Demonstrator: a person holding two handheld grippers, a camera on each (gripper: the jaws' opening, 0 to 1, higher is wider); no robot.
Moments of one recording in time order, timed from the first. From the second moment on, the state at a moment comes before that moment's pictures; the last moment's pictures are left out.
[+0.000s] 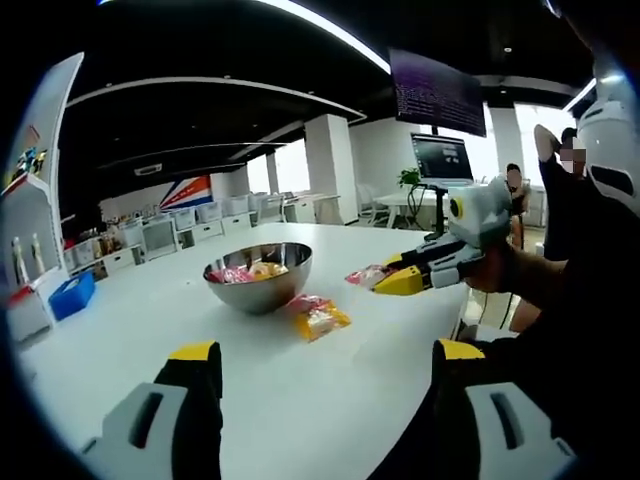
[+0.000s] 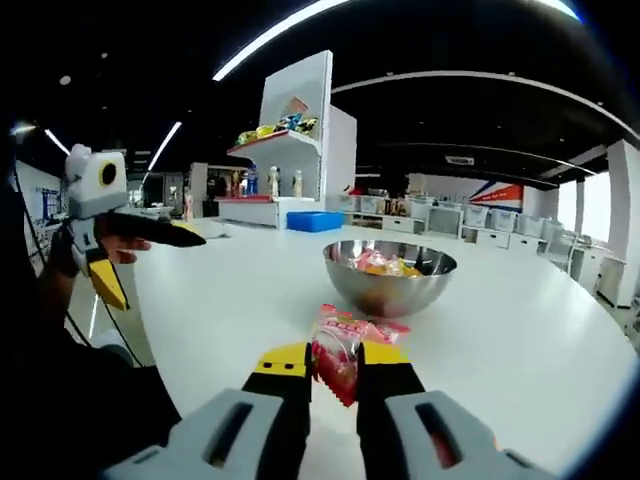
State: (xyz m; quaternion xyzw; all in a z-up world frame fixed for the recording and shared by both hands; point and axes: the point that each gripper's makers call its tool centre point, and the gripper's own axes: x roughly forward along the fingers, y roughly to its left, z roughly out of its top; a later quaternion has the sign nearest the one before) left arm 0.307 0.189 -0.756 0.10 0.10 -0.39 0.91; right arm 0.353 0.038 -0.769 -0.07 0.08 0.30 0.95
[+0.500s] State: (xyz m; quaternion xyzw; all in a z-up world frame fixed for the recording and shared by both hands) left arm 0.304 0.189 -0.754 0.11 0.10 -0.39 0.91; right arm 0.329 0.011 -0.714 -0.06 0.05 0.32 0.94
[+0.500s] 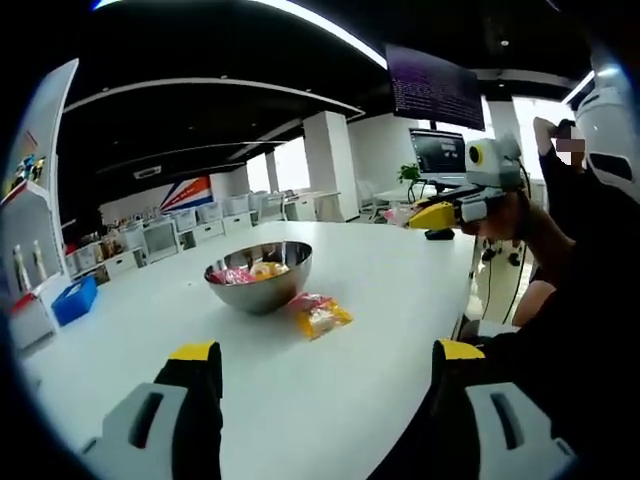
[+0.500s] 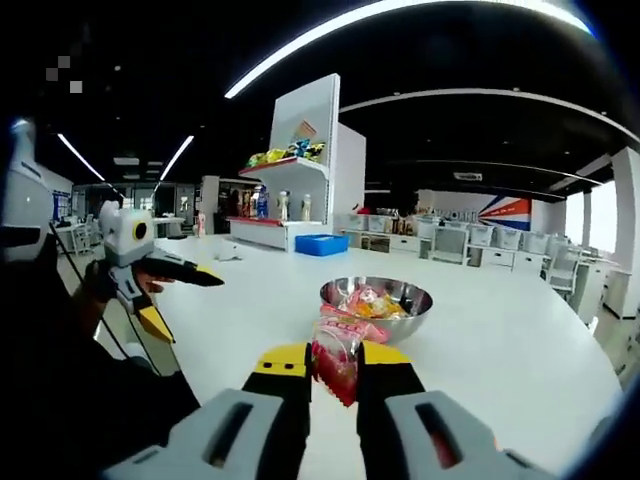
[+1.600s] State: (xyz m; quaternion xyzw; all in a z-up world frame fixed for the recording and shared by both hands) left arm 0.306 0.193 -0.757 0.12 0.10 -0.40 0.90; right arm 0.445 0.052 -0.563 -0.10 -0.01 0.39 0.91
